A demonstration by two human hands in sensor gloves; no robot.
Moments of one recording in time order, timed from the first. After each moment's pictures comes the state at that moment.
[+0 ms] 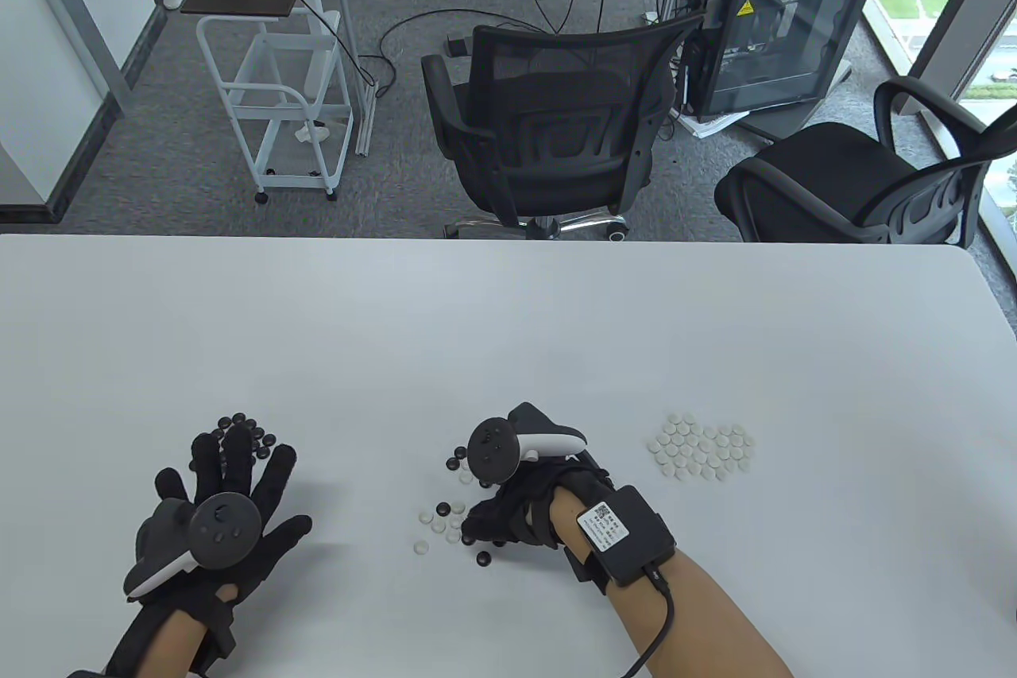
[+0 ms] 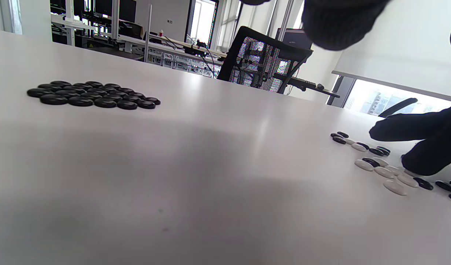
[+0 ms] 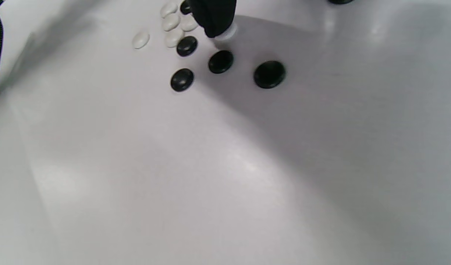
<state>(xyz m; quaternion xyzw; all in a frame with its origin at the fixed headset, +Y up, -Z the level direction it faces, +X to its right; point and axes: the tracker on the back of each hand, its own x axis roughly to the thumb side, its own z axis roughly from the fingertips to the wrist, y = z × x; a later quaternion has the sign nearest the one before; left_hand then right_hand) -0.333 -0.745 -0.253 -0.10 -0.13 0.09 0.98 0.012 -0.767 -0.343 0.34 0.42 0.84 0.06</state>
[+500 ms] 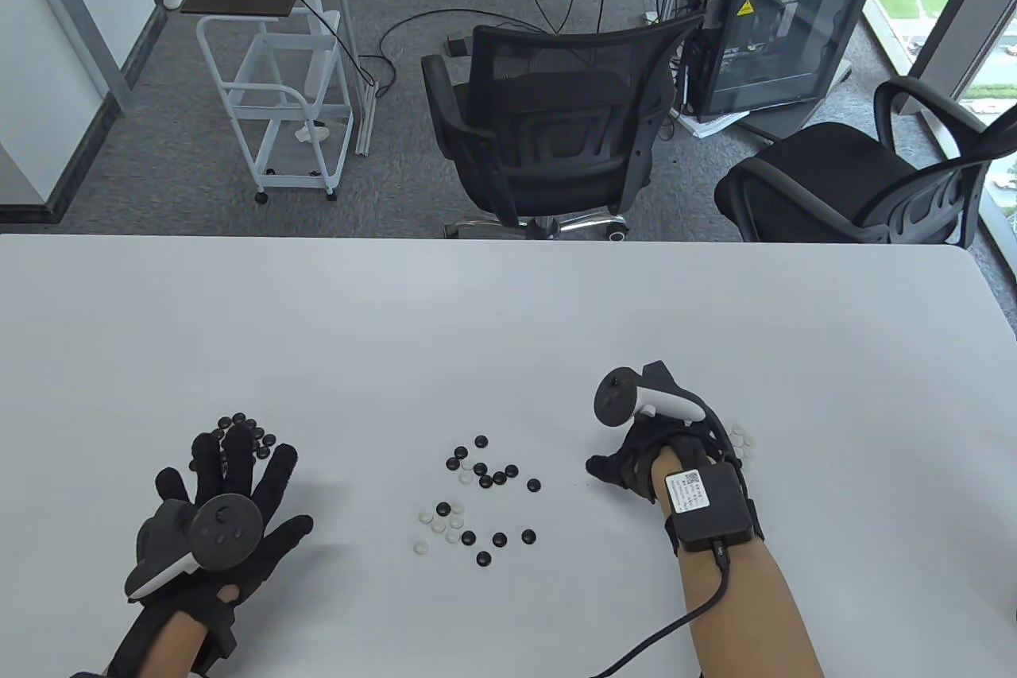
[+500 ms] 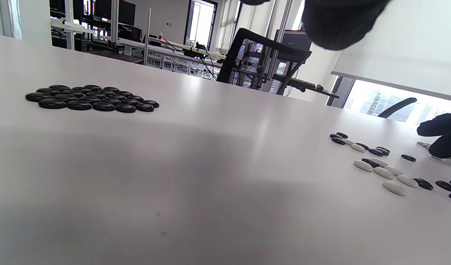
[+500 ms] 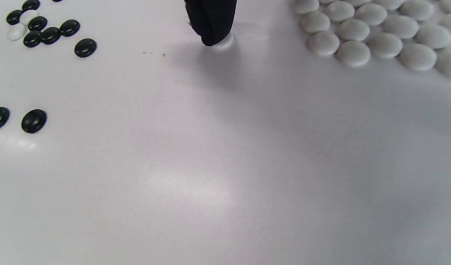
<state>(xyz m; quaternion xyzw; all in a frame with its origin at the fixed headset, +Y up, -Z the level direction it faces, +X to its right) -0.332 -0.745 -0.252 -0.10 -0.13 0.09 0.98 0.148 -0.758 -0.389 0.11 0.41 0.90 0.05</state>
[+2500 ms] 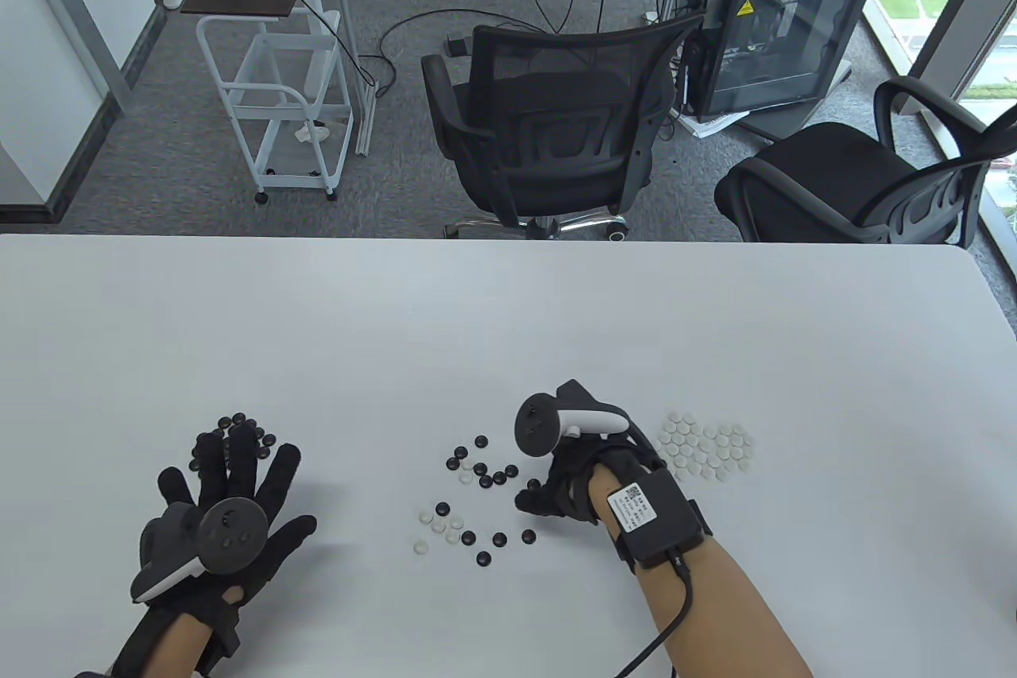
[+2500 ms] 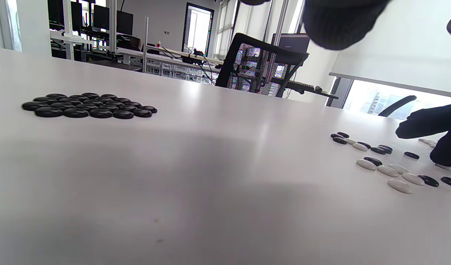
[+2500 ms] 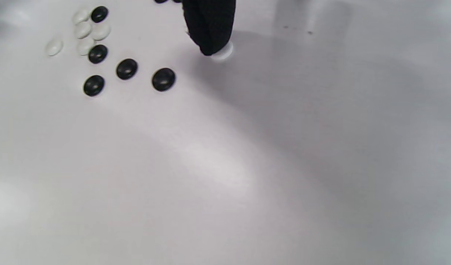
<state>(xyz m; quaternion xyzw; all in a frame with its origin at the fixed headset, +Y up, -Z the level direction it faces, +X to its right) -0.325 -0.745 -0.250 -0.08 -0.13 0.07 0.99 0.074 -0.756 -0.363 0.23 0.44 0.87 0.02</state>
